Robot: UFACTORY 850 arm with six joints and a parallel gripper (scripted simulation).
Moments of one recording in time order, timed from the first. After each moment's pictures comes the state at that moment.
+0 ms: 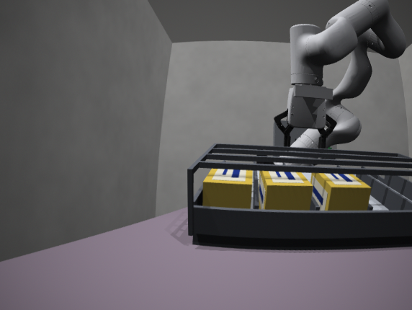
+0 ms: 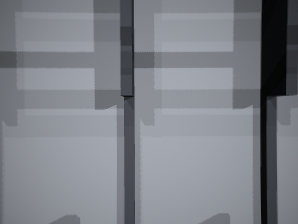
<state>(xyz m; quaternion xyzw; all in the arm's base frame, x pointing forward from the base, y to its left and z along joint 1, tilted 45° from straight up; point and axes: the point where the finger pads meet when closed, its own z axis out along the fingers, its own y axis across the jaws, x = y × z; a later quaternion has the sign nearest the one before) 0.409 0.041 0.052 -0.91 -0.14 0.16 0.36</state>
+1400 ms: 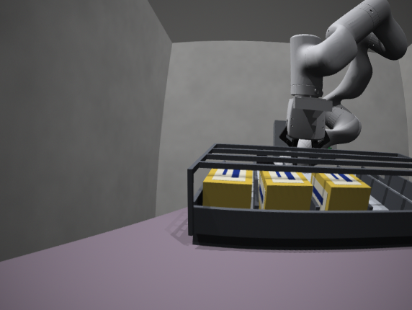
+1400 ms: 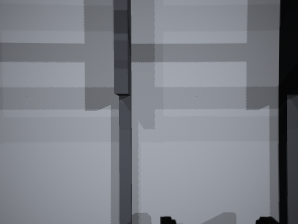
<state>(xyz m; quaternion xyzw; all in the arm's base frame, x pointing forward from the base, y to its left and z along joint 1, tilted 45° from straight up) 0.398 0.057 0.032 -0.91 -0.14 0.16 0.36</state>
